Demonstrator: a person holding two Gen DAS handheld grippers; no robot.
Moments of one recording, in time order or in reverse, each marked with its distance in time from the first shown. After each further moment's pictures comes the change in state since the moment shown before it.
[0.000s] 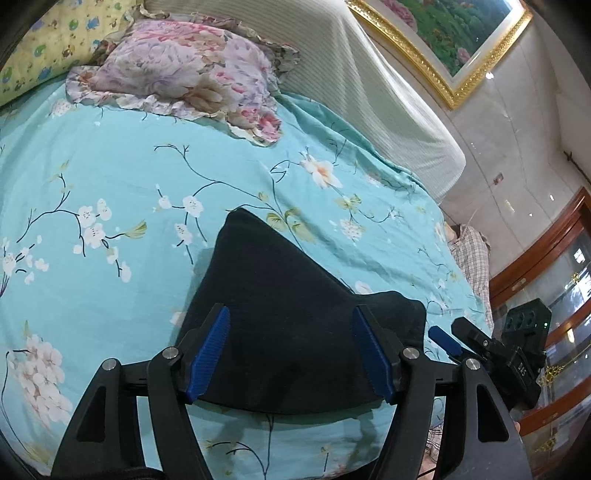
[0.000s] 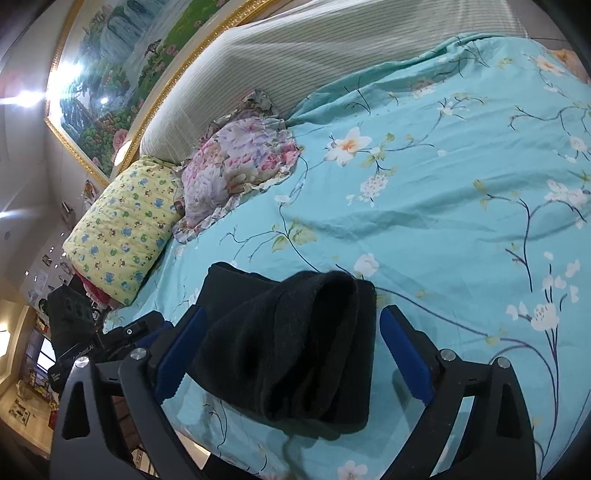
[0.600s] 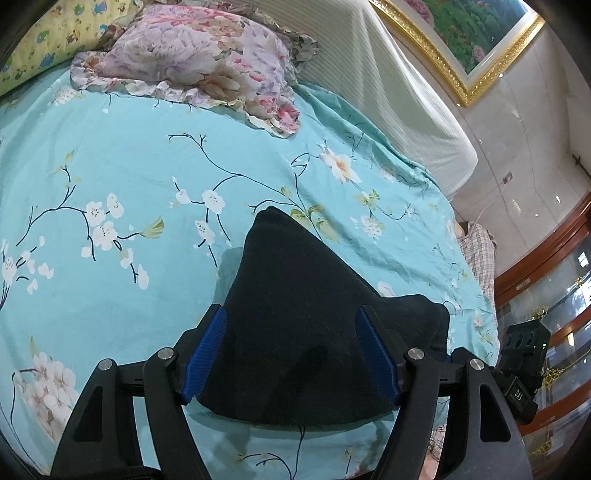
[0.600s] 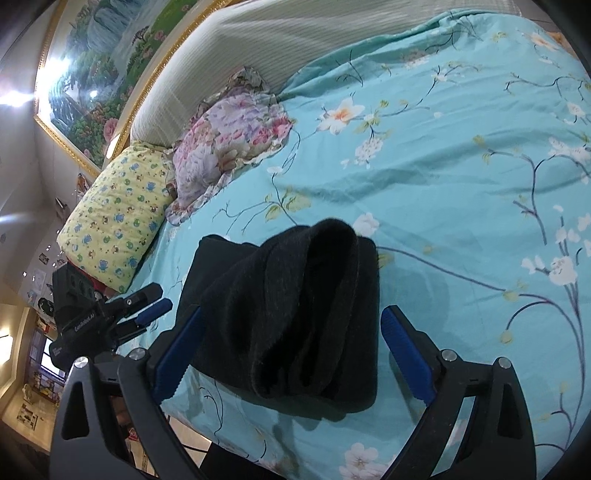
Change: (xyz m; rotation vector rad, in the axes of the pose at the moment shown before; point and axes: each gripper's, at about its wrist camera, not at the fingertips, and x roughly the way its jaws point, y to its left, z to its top) left arm 0.017 0.023 0.010 -0.023 0.042 0.022; right arm 0.017 -0.003 -0.023 0.032 0.072 -0.011
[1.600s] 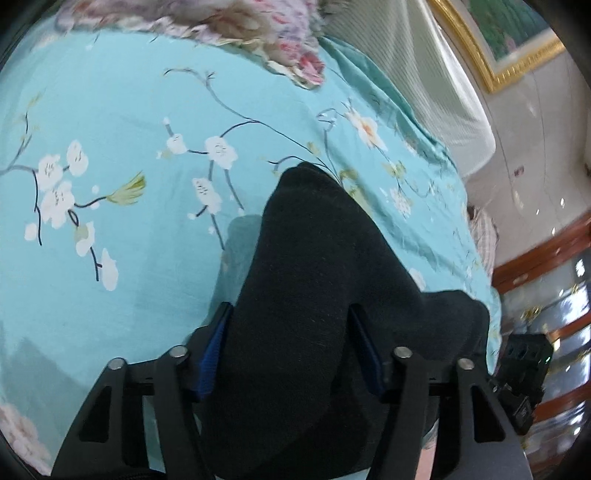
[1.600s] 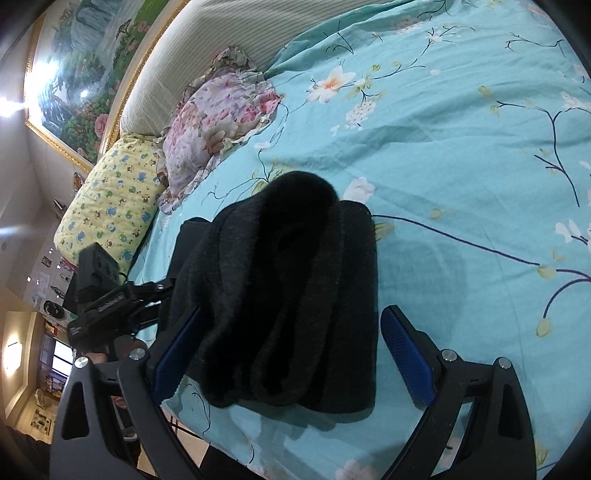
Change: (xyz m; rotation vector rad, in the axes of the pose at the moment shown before) left arm 0.071 0.031 0.002 -0.092 0.146 -0.034; right arm 0.030 -0.017 -0.010 0.051 0.058 0.019
